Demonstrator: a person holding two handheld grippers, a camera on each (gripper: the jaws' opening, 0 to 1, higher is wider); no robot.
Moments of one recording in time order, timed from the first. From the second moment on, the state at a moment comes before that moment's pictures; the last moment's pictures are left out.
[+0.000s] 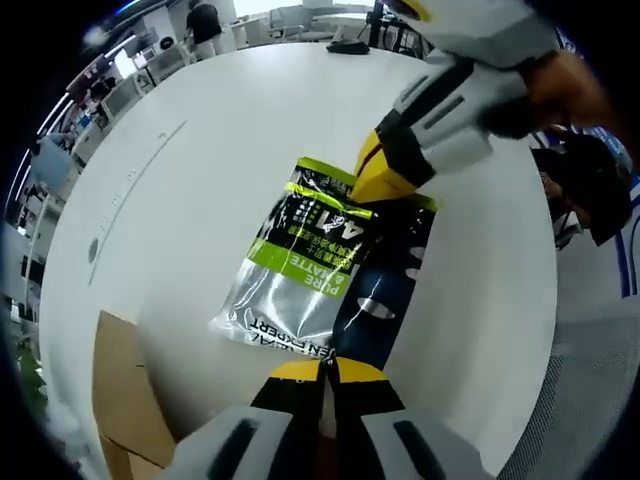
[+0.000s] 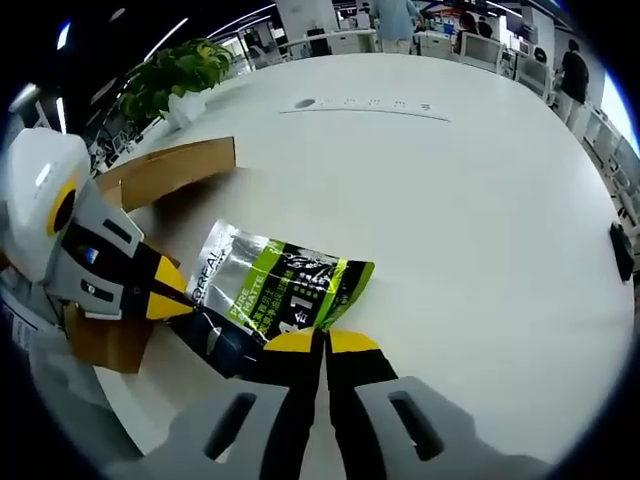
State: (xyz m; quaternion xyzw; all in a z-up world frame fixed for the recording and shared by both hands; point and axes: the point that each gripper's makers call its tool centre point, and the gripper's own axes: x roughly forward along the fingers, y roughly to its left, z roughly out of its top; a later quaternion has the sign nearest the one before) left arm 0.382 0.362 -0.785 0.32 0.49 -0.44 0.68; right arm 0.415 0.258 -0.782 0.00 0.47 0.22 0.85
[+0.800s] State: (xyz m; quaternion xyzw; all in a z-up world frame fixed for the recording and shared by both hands) left arm 0.379 0.363 -0.770 0.33 0.47 -0.43 0.70; right arm 0.417 0.242 -0.780 -0.03 0.46 0.20 0.86
